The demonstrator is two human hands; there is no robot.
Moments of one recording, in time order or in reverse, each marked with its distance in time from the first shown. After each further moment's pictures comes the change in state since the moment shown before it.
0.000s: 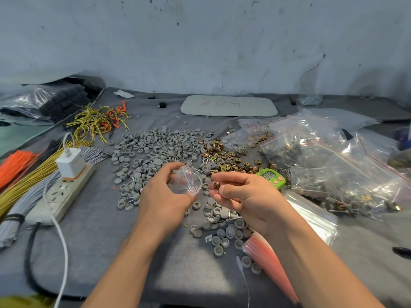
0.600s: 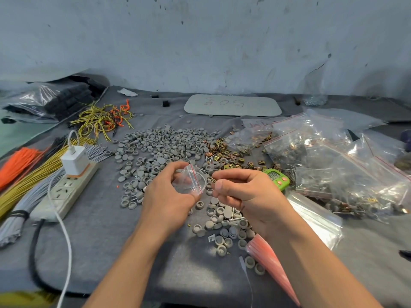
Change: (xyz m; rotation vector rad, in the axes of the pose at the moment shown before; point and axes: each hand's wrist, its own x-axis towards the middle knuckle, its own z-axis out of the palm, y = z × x) left_hand 0.000 -0.001 0.000 0.020 -0.003 -0.002; right_hand -0.006 -0.004 0.010 -0.083 -0.042 -0.100
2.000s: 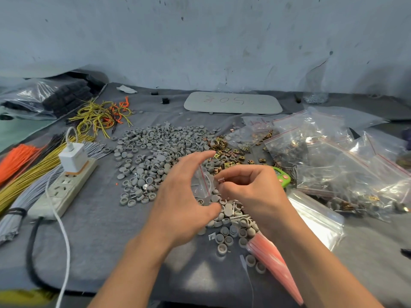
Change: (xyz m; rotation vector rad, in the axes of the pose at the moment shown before) left_hand -0.018 0.033 -0.007 0.084 -0.121 0.342; right_hand -0.002 0.004 -0.005 -0.421 0.091 -0.232
